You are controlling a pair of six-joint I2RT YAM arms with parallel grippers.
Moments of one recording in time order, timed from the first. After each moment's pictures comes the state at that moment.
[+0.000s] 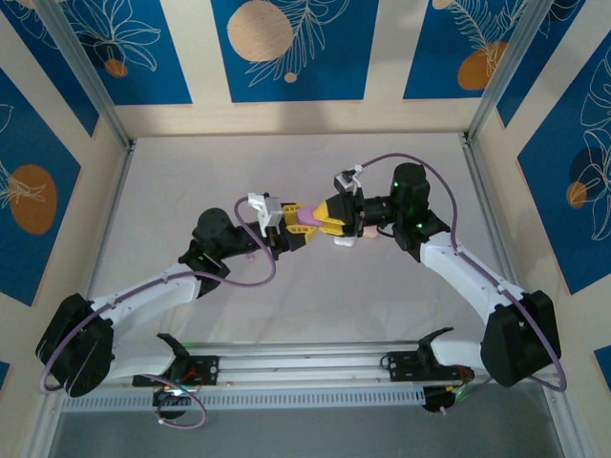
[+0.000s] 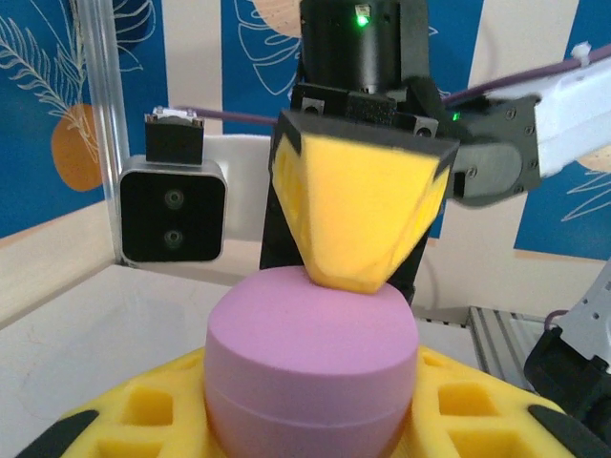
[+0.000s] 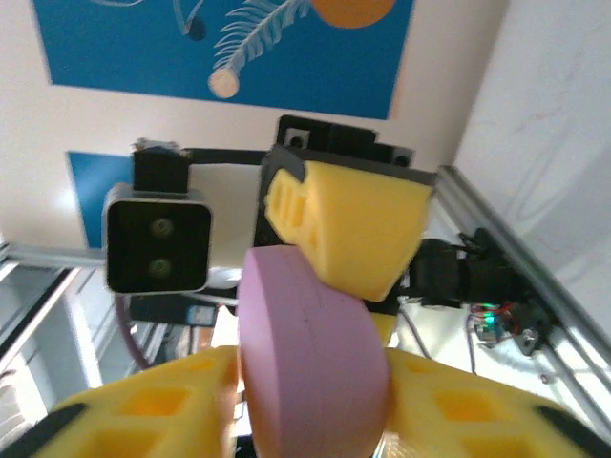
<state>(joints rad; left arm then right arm) -0.70 1.22 0.68 0.69 0.63 -0.13 0.39 1.24 0.91 0.18 -1.24 1.28</state>
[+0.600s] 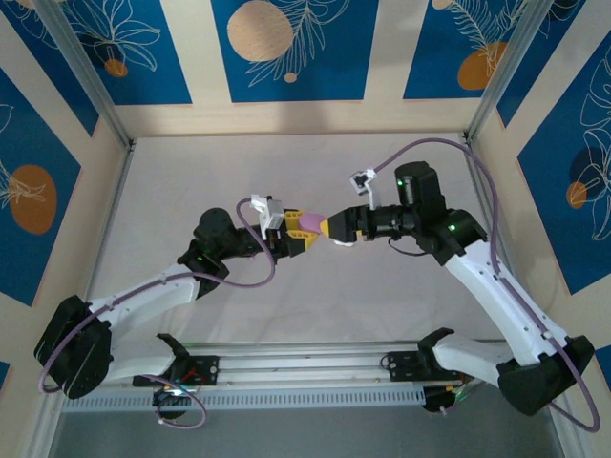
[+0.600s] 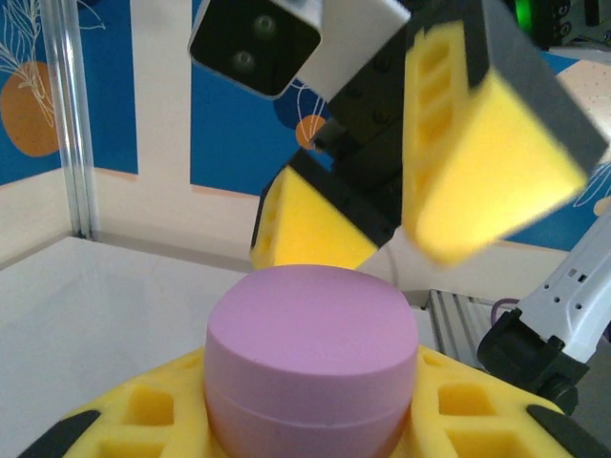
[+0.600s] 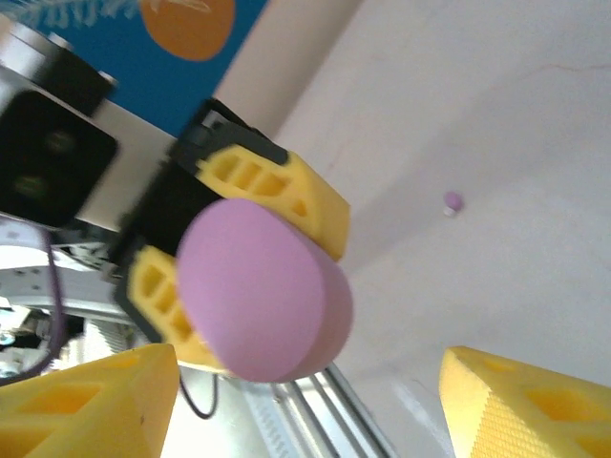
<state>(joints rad) -0.70 1.21 0.68 0.64 0.69 -0.18 0.50 1.10 1.18 -0.70 -0.71 0.39</state>
